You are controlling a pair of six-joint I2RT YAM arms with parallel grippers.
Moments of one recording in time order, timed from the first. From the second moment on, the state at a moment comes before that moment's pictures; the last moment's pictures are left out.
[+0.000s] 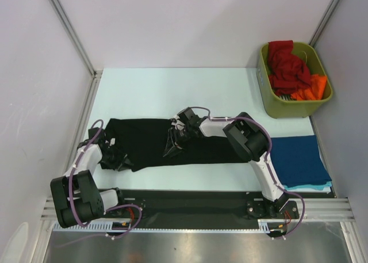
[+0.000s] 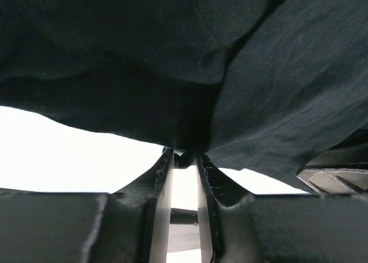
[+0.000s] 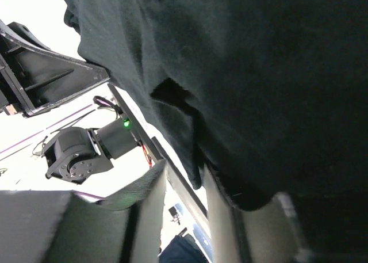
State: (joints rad) left arm 0.27 1.20 0.56 -0.75 0.27 -0.66; right arm 0.77 2.25 1.44 -0.14 -0.85 0.87
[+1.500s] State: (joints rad) left arm 0.27 1.42 0.84 -0.76 0.29 -0.69; right arm 0.68 2.41 1.70 -0.11 -0.93 1.03
